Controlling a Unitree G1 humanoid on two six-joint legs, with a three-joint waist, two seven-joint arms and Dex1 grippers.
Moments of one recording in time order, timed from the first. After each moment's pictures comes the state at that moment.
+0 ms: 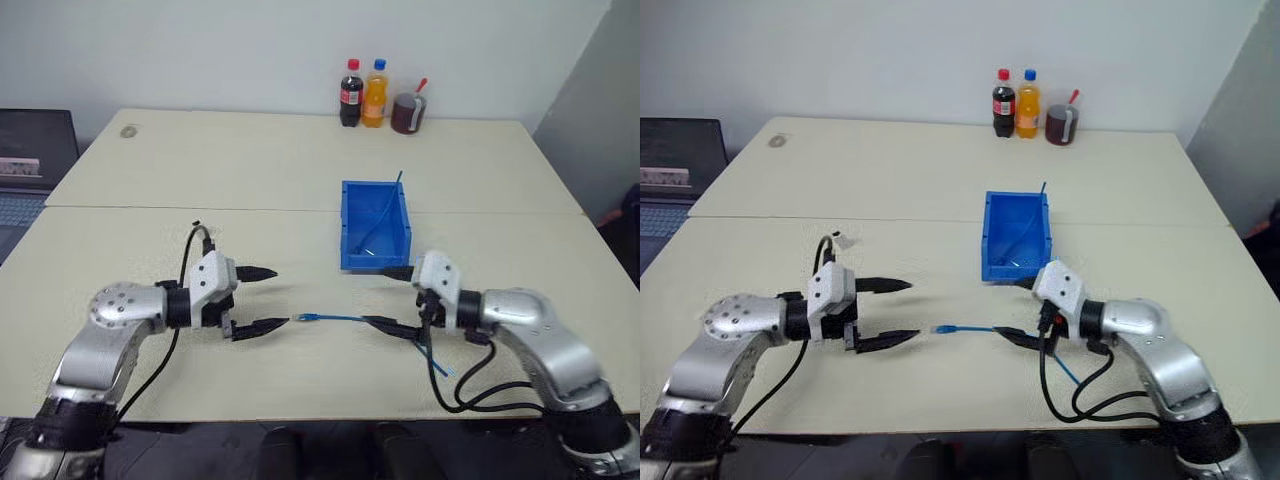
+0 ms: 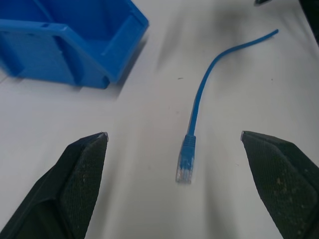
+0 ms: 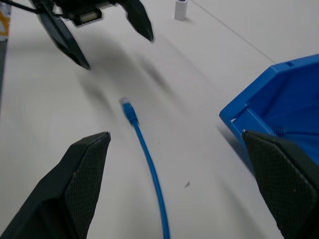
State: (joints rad) left arm -0.37 0.75 -0.09 0.05 -0.32 0.15 -1.33; right arm -0.20 -0.59 0.03 -0.67 0.37 0.77 0.85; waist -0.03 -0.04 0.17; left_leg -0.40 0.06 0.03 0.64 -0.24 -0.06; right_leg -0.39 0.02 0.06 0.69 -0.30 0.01
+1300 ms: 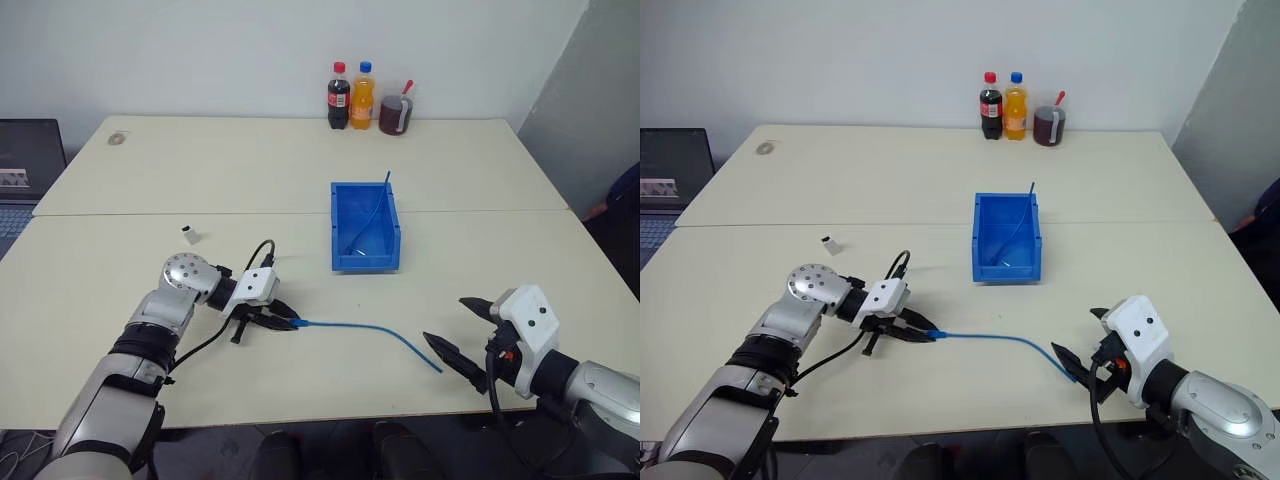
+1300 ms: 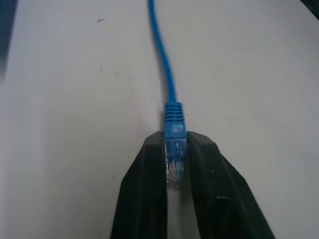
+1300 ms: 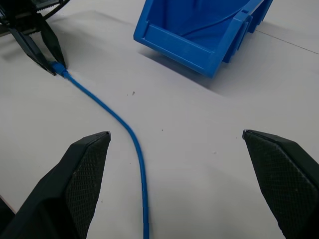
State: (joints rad) left arm -0.62 0.67 -0.28 0.60 -0.11 -0.22 -1.60; right arm 0.25 -0.77 -0.25 -1.01 0.79 0.90 0.26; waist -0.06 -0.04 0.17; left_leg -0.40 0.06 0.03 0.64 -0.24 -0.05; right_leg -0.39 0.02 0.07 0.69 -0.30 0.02
